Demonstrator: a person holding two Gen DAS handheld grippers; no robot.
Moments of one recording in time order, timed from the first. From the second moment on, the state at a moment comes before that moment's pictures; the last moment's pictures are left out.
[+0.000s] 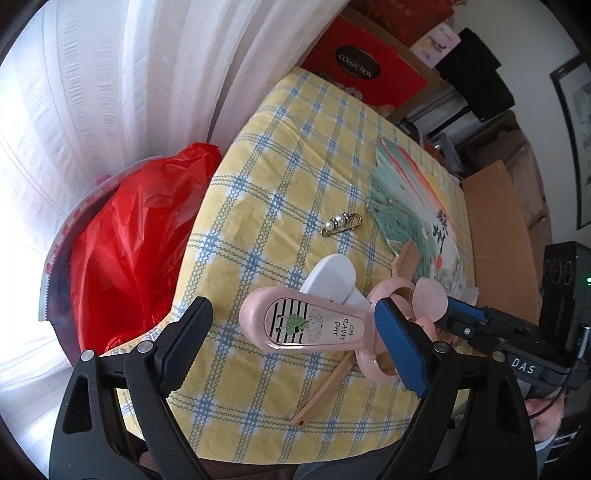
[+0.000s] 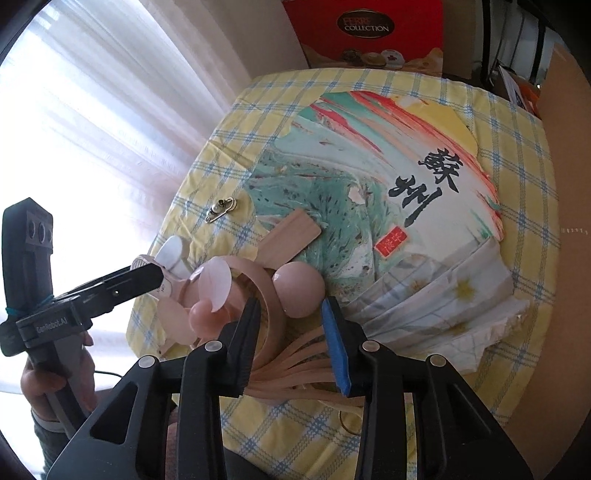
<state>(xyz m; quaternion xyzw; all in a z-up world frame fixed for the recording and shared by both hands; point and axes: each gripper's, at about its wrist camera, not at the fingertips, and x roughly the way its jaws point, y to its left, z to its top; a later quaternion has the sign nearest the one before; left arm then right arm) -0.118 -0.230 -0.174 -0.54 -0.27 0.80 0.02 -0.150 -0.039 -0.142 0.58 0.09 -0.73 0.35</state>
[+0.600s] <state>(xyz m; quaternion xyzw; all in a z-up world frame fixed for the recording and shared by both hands) -0.116 -0.221 -0.172 -0.54 -0.25 0.80 0.02 -0.141 -0.053 -0.157 0.58 0.13 -0.72 0.35</state>
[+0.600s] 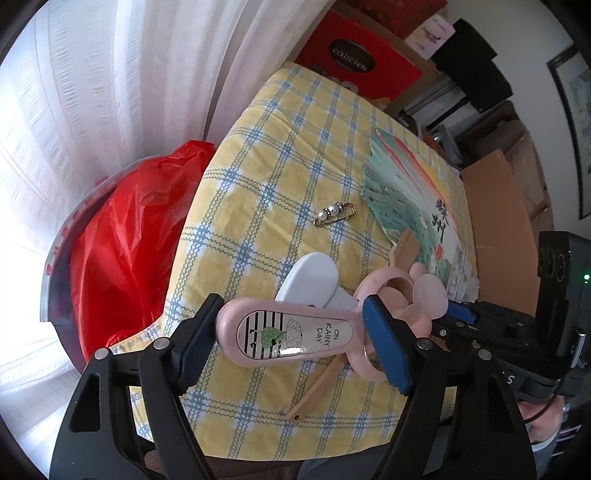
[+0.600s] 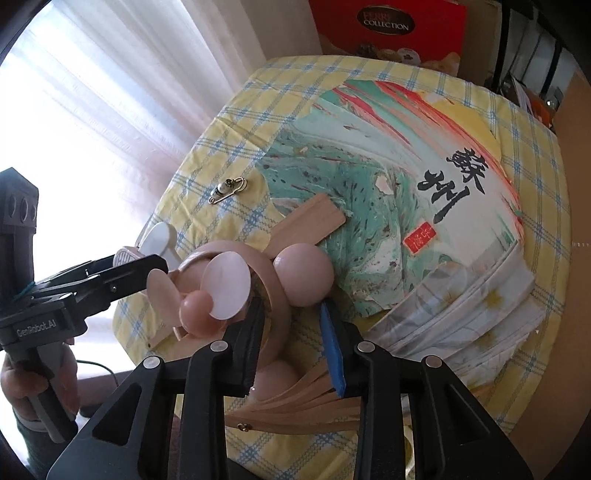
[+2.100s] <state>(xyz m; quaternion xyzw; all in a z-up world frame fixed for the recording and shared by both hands) -0.137 -0.129 -0.034 -0.46 -0.27 0.84 0.08 -0.161 0.048 0.019 0.47 0.03 -0.83 0.31</state>
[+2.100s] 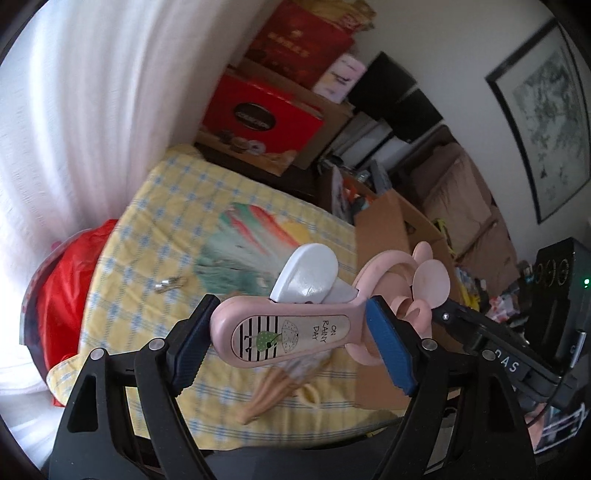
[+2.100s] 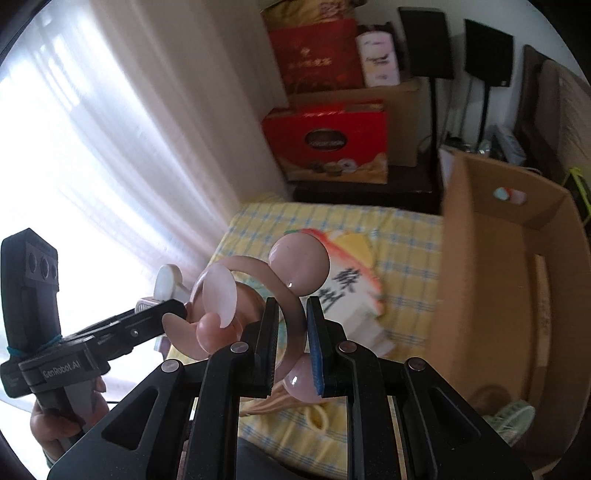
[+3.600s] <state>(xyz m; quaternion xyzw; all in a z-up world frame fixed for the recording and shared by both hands) -0.211 0.172 -0.060 -0.54 -0.13 0.80 0.23 -0.225 0.321 -0.032 0.51 -0.06 -0.85 0.12</state>
